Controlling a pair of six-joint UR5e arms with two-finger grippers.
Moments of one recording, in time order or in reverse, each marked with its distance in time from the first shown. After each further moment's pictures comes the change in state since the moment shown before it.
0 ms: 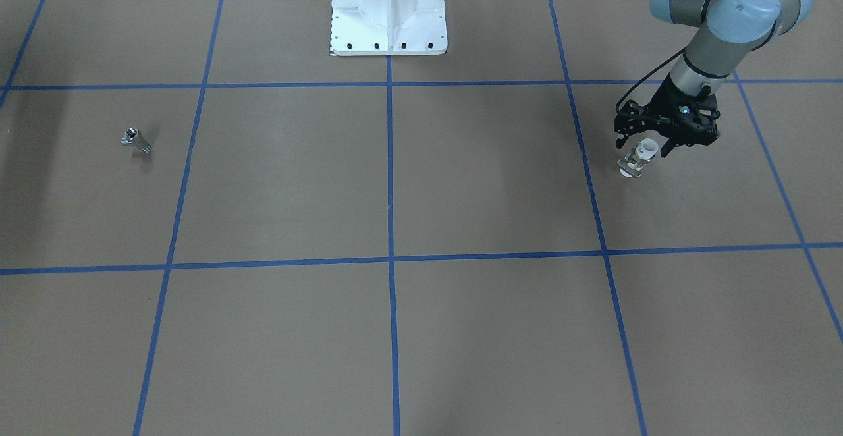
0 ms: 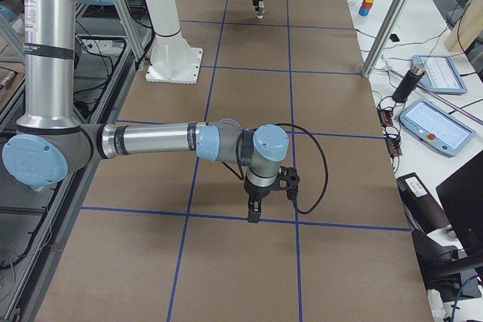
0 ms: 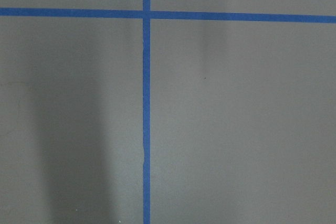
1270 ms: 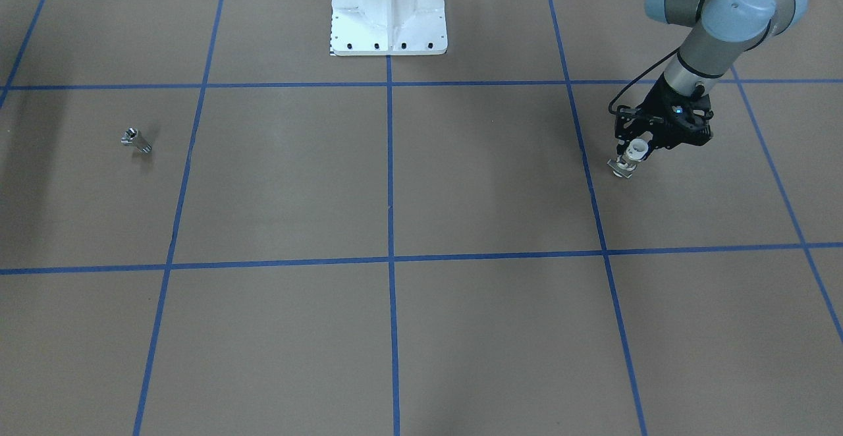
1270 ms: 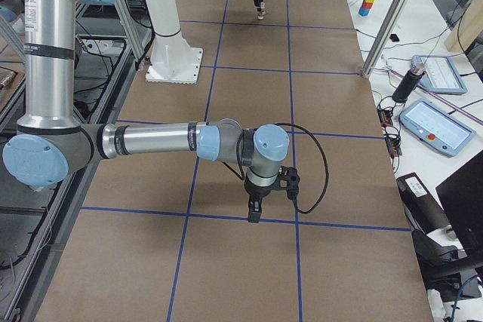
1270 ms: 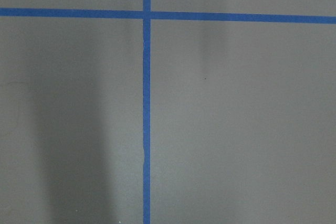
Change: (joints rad) left arm 0.000 -0.056 -0.026 0.056 -0.006 -0.013; right arm -0.002 0.002 -0.001 0.000 -0.001 0.001
